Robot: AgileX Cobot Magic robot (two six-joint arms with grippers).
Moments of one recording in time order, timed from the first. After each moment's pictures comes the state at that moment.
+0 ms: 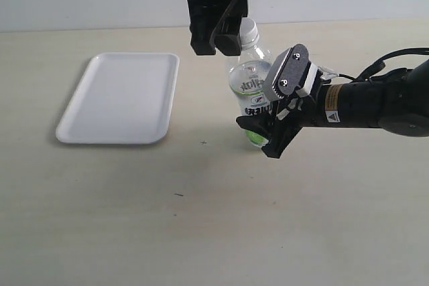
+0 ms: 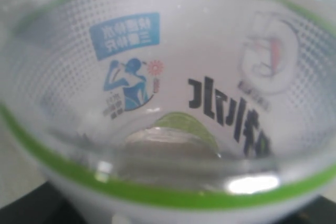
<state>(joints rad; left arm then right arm) -0.76 2.05 -2.04 -0.06 1.23 1.10 0.11 1.99 -0.77 -1.00 -0.70 0.22</state>
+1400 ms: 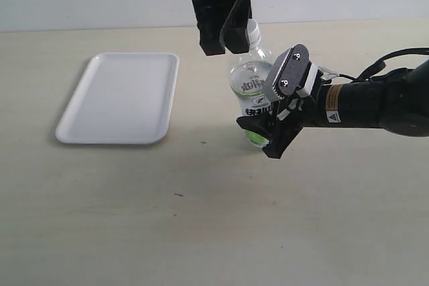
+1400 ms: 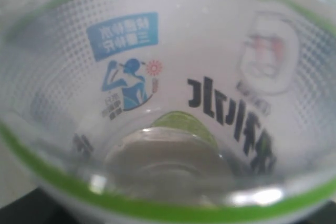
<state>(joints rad) -0.77 2.05 -2.04 -0.12 1.23 1.03 0.11 1.99 -0.77 -1.00 -0.70 0.22</state>
